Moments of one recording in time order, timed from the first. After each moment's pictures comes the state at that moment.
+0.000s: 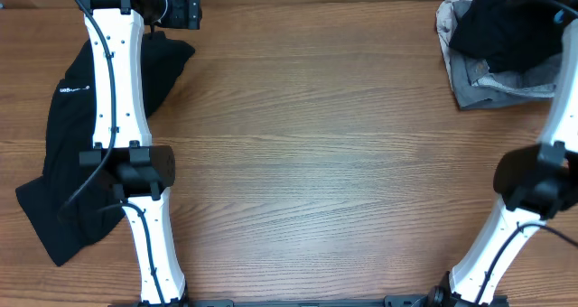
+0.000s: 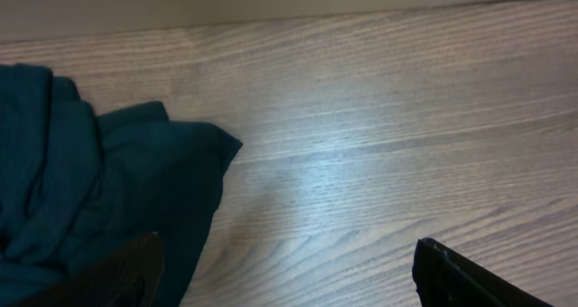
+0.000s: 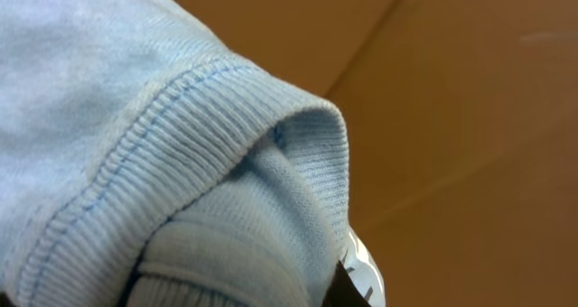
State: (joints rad) left arm 0.03 2.43 2.84 -1.40 0.16 0.06; right arm -0.32 2.28 2.52 -0.69 0.32 -0.35
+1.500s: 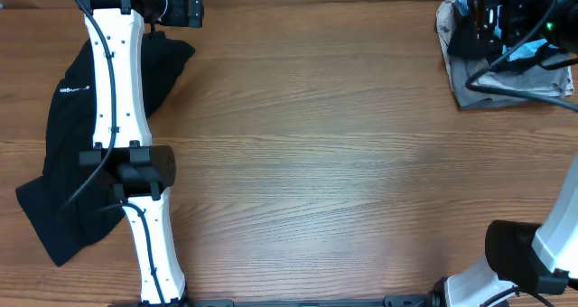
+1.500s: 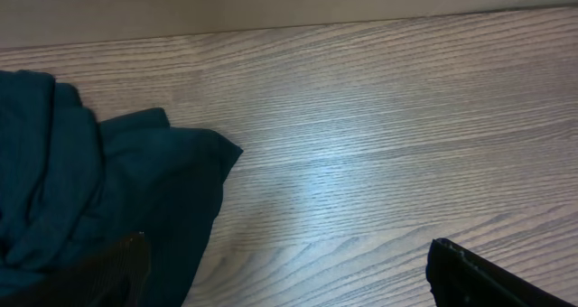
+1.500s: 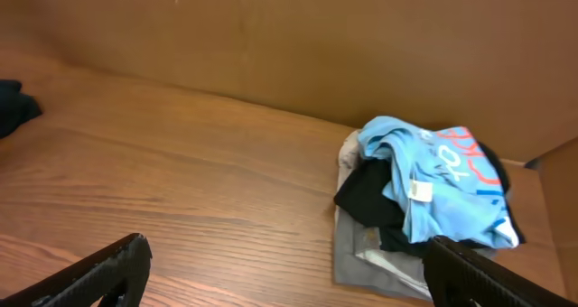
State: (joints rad) left arm 0.03 2.43 2.84 -1.39 0.16 0.05; right arm -0.09 1.80 2.60 -1.46 -0.19 -0.27
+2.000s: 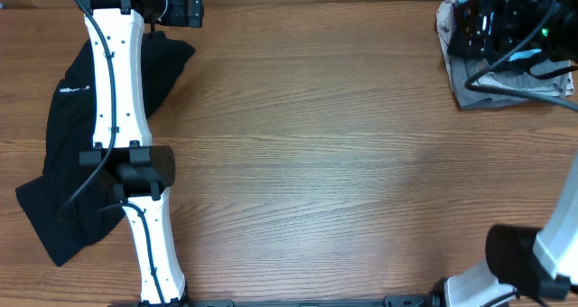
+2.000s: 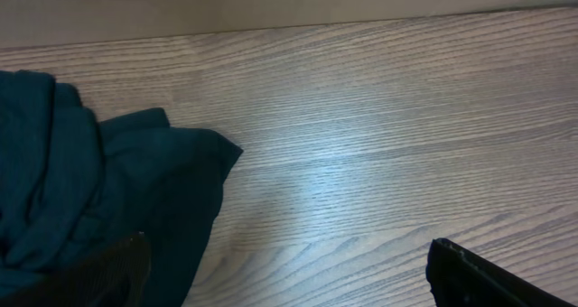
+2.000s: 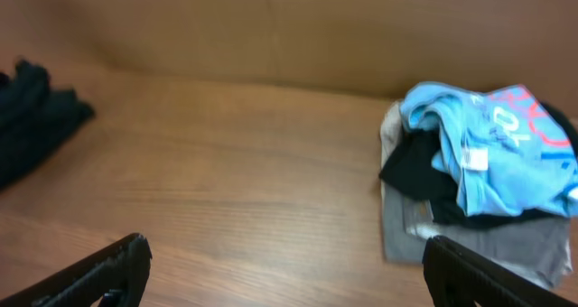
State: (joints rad) left arm 0.03 2.43 2.84 -1.39 0.16 0.05; right arm -0.08 1.76 2.56 -1.50 -0.26 -0.15
